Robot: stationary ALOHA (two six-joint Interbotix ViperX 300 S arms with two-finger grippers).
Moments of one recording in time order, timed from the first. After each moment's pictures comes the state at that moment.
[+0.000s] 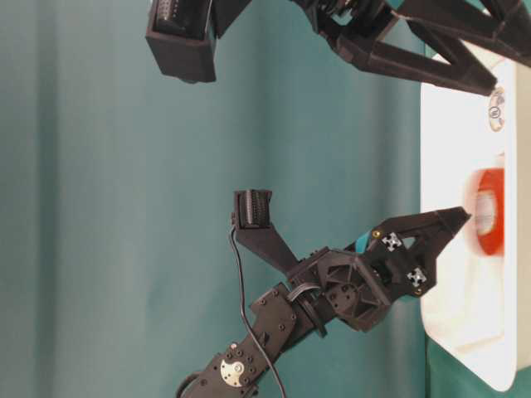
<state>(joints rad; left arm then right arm) 0.33 0.20 0.45 -0.02 0.22 0.17 0.07 -0.13 0.80 -0.18 0.10 0.32</state>
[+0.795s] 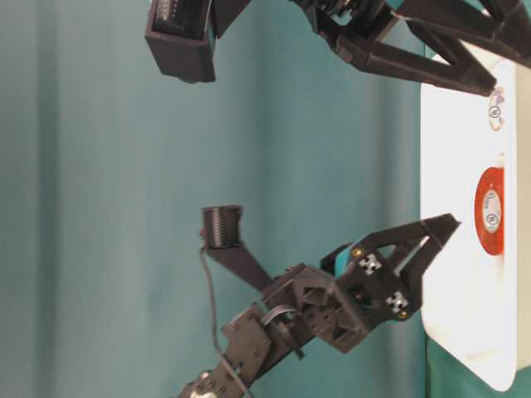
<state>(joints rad) 0.26 0.09 0.51 -0.02 0.22 0.18 0.07 -0.13 0.80 -0.18 0.10 0.32</state>
